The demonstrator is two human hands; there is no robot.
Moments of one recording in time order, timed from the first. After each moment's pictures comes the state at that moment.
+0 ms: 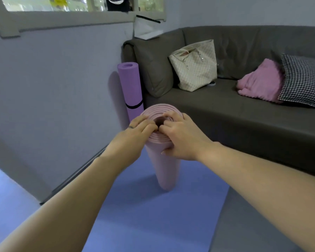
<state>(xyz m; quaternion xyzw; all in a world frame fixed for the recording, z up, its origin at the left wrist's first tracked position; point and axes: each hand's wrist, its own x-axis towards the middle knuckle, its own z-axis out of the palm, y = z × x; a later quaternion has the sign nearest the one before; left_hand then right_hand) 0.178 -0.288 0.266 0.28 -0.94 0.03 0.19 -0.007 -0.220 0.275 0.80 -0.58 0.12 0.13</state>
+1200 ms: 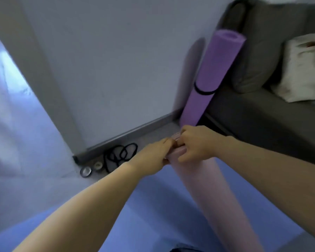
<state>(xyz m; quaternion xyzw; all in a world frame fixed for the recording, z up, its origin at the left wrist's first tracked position) 0.298 -0.432 0.105 0.45 -0.84 -0.27 0.16 0.138 -0.453 0.188 0.88 -0.45 -0.16 -0.07</state>
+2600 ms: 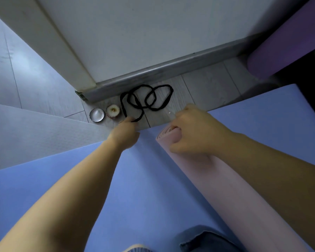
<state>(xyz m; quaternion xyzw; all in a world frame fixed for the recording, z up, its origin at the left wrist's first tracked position) 0.432 -0.490 -0.202 0.72 -0.61 -0.33 -0.02 0.223 -0.531 -0.051 0.87 -0.40 -0.13 -0.26</state>
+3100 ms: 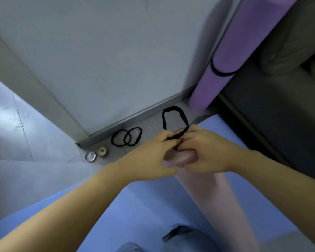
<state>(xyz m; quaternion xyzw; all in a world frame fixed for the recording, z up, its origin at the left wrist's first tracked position) 0.302 -0.461 0.162 0.40 -0.80 -0.42 0.15 0.110 -0.481 0.196 0.89 -0.39 -0.02 -0.24</state>
